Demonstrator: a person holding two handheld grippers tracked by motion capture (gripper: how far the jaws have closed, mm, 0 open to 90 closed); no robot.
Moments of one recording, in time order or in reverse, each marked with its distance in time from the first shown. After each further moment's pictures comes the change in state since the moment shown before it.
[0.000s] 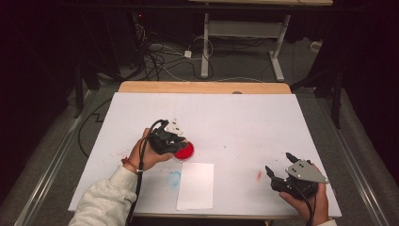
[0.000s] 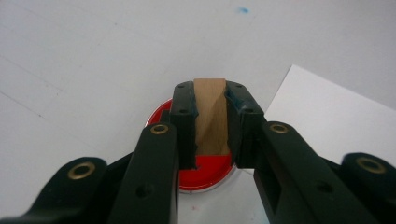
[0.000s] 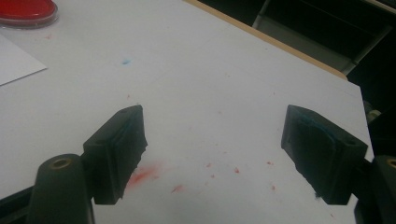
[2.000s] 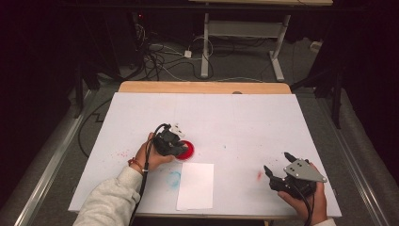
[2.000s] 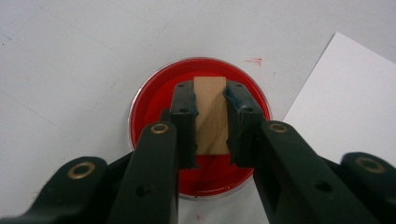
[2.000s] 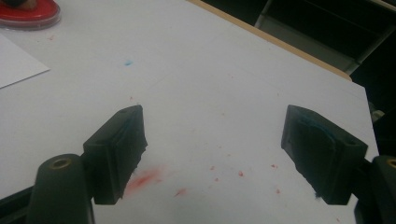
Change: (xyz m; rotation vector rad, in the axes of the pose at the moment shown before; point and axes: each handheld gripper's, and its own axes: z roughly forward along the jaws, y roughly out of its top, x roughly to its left) left arm 0.013 -0.015 0.037 0.061 -0.039 -0.082; right arm 0.002 0.001 0.003 0.004 0.010 -0.005
